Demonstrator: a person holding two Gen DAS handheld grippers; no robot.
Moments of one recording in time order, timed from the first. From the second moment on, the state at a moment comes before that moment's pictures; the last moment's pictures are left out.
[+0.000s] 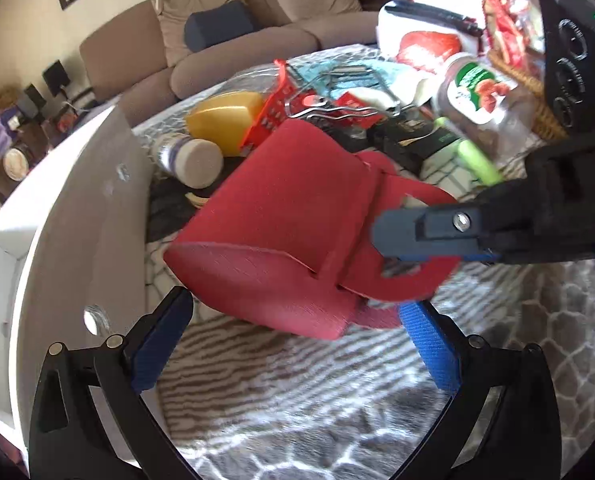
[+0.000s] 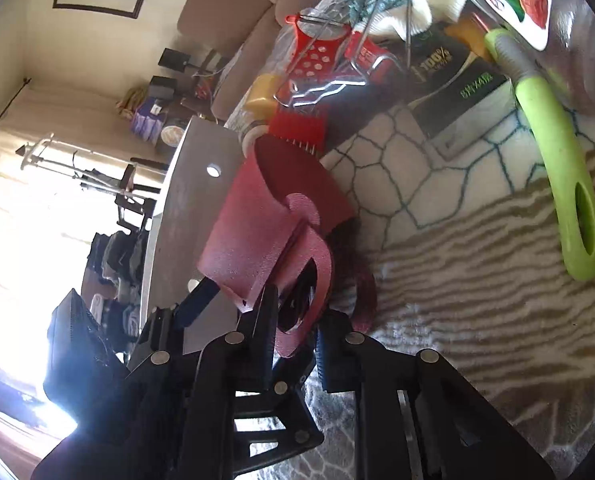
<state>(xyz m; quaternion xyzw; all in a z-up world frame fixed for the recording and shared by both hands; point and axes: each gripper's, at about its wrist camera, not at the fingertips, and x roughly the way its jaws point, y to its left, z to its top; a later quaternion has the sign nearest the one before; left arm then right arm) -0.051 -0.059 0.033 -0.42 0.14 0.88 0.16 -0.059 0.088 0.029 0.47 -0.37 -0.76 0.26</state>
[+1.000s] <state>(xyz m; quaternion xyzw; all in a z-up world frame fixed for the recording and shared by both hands) -0.064 -0.054 0.057 -0.41 0.05 0.89 0.17 -0.052 0.130 0.053 0.43 -0.39 -0.78 0.24</state>
